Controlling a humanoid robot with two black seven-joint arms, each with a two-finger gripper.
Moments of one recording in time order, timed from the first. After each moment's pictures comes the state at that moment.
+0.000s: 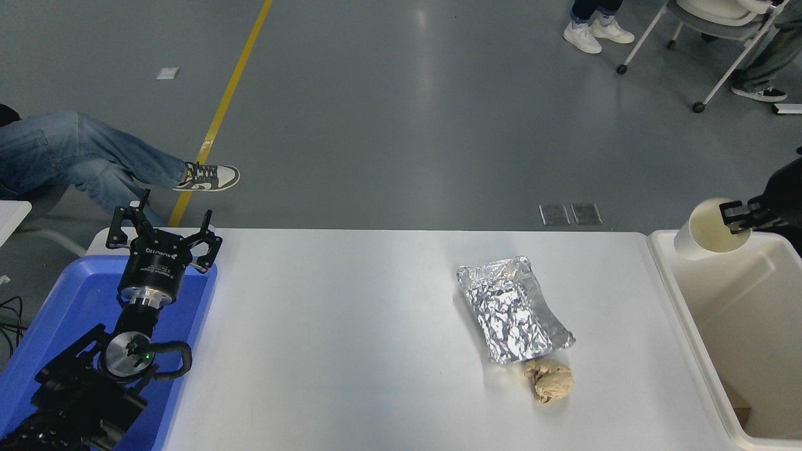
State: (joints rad) left arm -0.52 0.23 -1.00 -0.46 -0.12 -0.69 -0.39; right arm 2.12 -0.61 -1.39 1.14 -0.74 0.56 0.22
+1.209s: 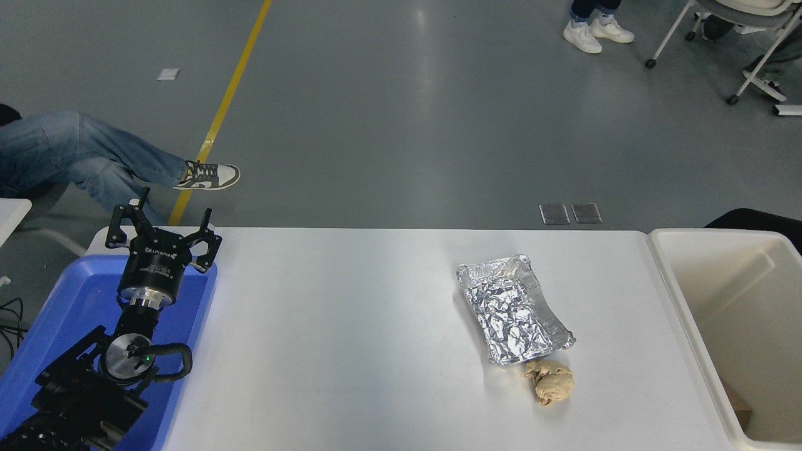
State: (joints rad) left arm -0.52 0.23 -1.00 -0.46 -0.12 -0.69 -0.39; right arm 1.52 -0.85 -1.20 0.52 -0.63 0.54 0.27
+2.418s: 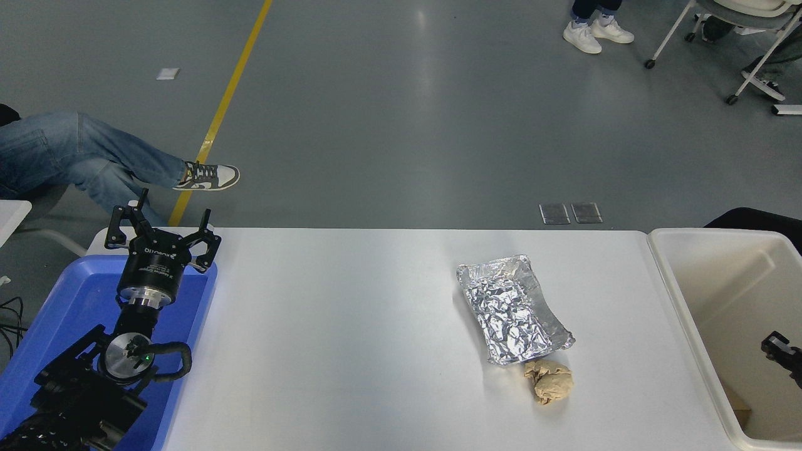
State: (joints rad) left arm -0.53 0.23 -1.01 -0.46 -0.12 -0.69 -0.39; right arm 0.79 -0.63 -0.55 0.34 -0.32 0.19 0.03
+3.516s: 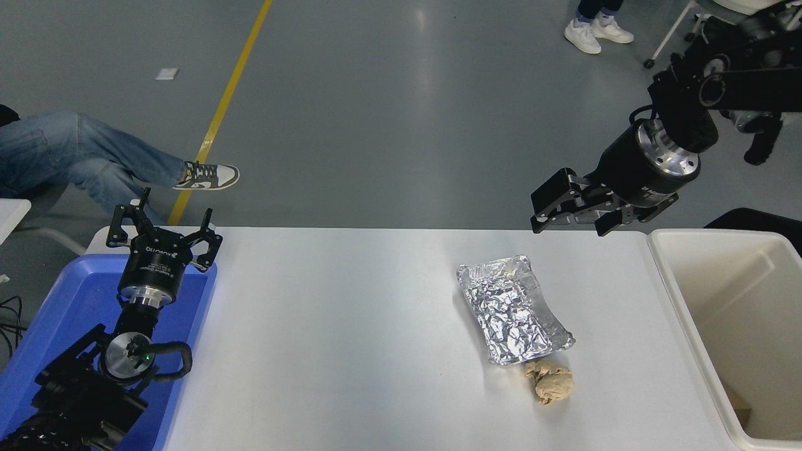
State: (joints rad) left arm -0.52 0.23 -1.00 -0.46 -0.12 -0.69 -0.39; right arm 2.19 -0.34 -1.09 1.34 -0.20 0.76 0.03
